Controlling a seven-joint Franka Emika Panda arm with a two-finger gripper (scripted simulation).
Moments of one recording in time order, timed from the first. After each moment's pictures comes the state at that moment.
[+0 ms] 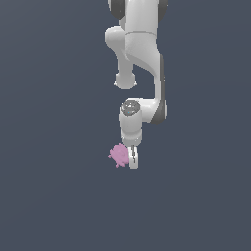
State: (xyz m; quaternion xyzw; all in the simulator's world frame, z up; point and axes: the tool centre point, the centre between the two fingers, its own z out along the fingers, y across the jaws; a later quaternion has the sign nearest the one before) arm 0.022 0.032 0.024 -0.73 0.68 -0.03 0.07
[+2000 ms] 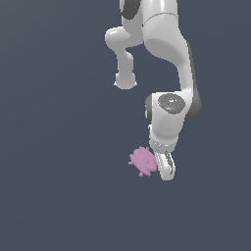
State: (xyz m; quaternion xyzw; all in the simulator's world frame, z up) arm 0.090 0.135 0.103 -0.73 0.68 -0.03 0.07
